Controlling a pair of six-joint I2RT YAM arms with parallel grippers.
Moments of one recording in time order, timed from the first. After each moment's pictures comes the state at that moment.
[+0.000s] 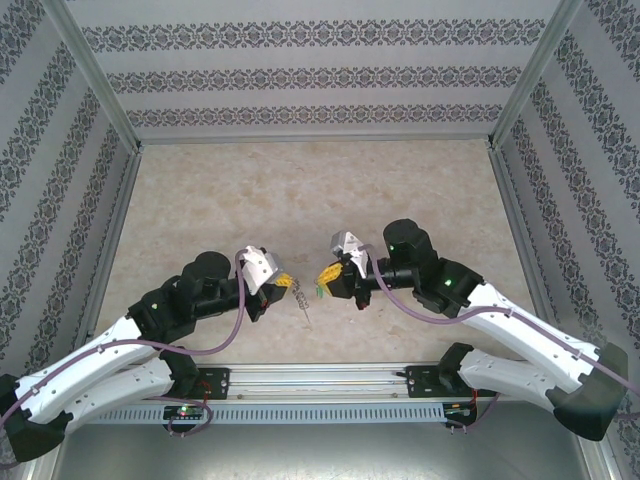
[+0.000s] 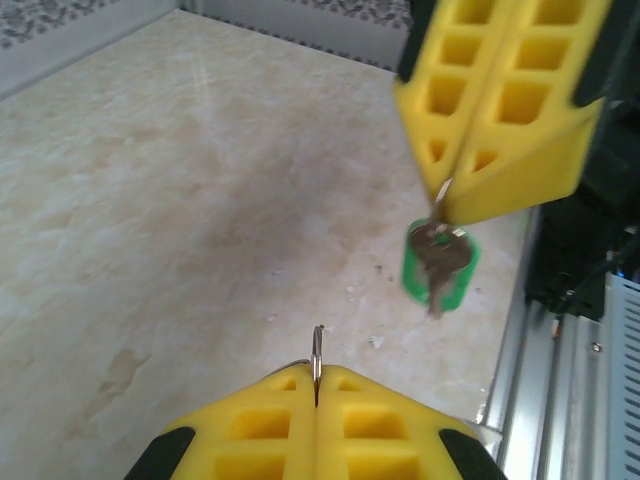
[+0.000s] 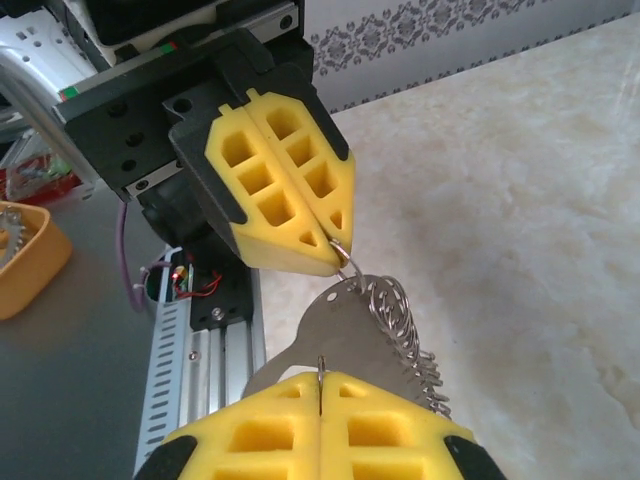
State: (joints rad) left arm -0.85 0.72 0.71 -0.40 0.21 0.04; right arm 0.80 0.98 0.83 -0.31 -0.66 -0.01
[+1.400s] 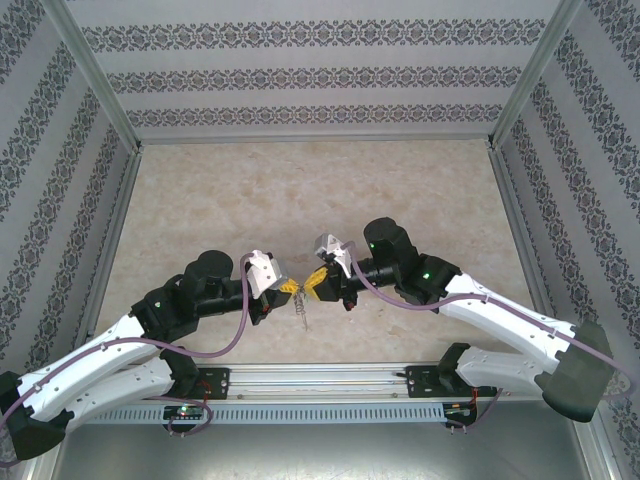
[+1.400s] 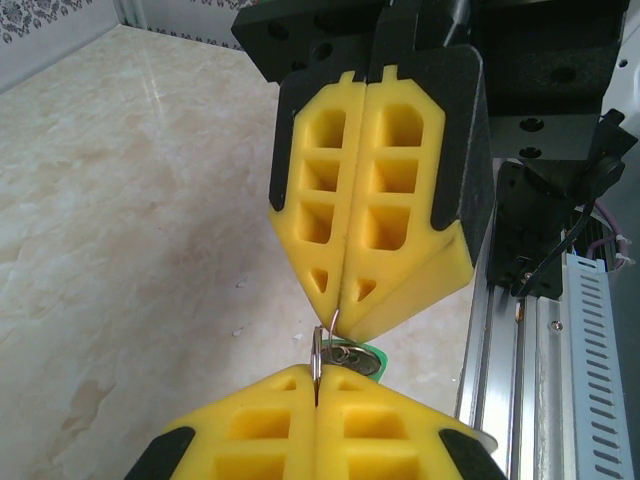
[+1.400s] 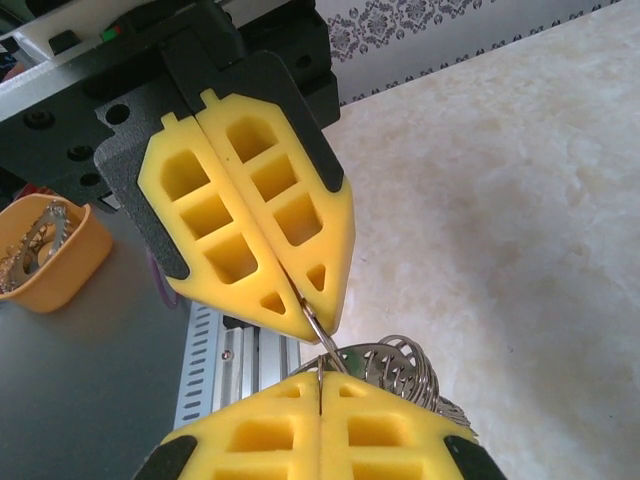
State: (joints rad) left arm -0.85 0.74 0.71 -0.38 0.29 0.10; right arm 0.83 1.10 0.83 -0.22 -0.73 0.03
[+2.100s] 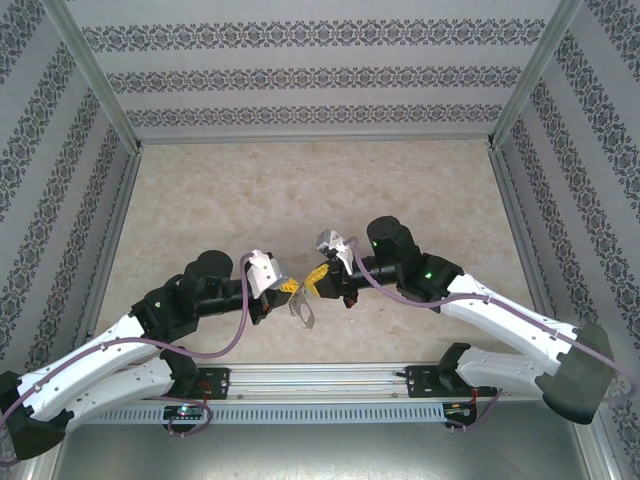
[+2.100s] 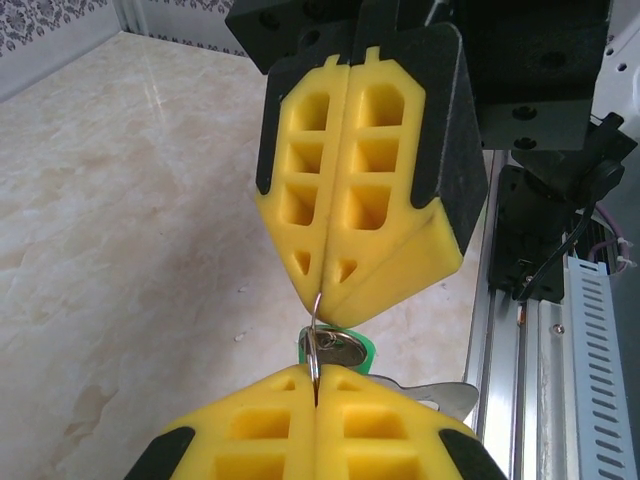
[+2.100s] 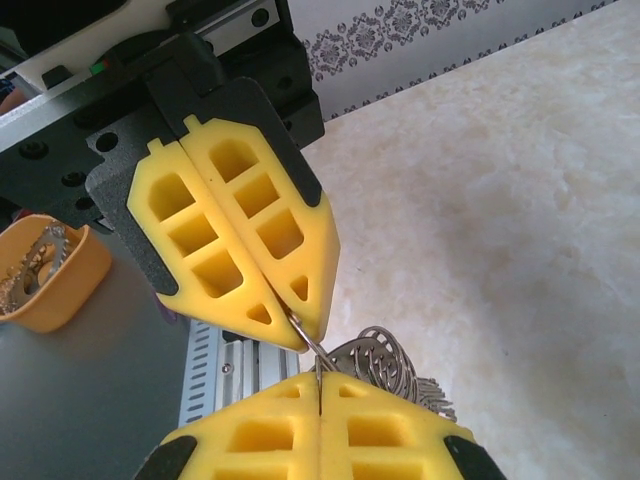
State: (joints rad) left arm -0.86 0.74 0.71 -0.37 0.29 0.10; right arm 0.81 1.09 0.83 -0.21 -0.72 0.08
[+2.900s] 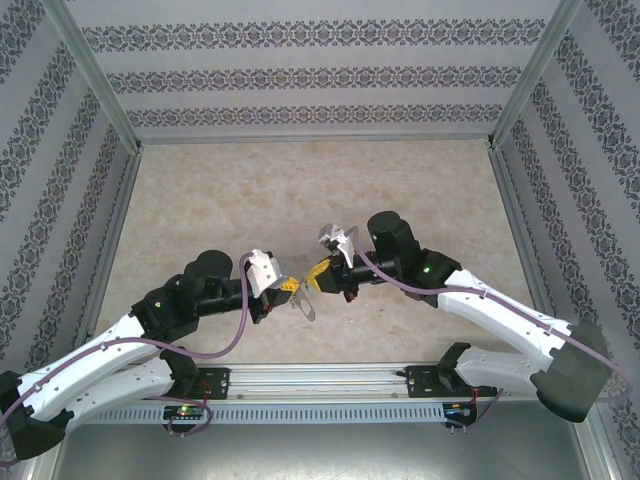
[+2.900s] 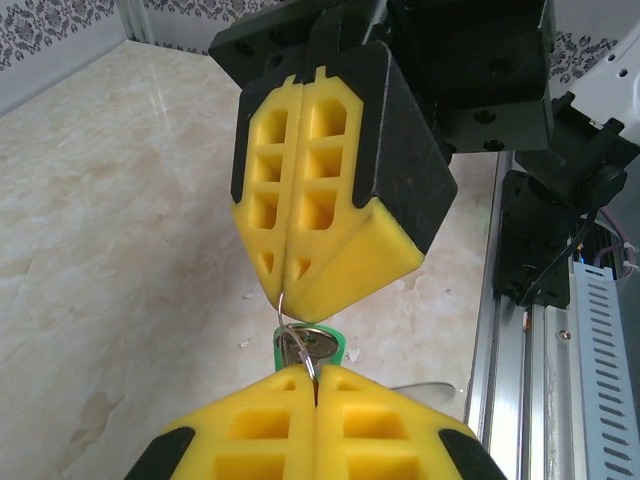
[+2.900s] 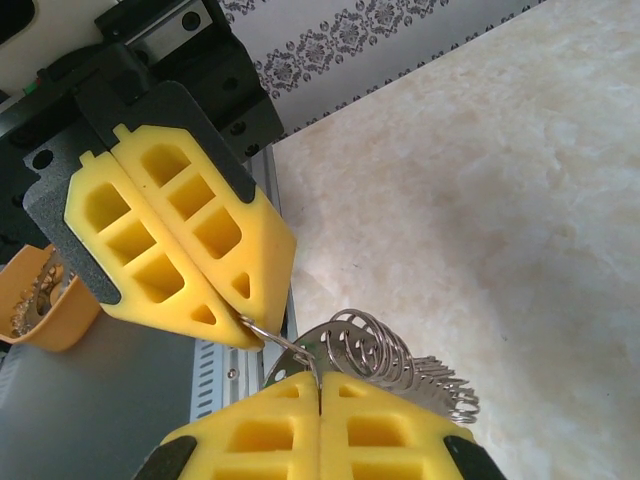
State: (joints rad) left arm -0.86 0.74 0.71 -0.36 0.28 0.11; right arm 0.76 1.12 0.84 -0.21 -0.75 0.13
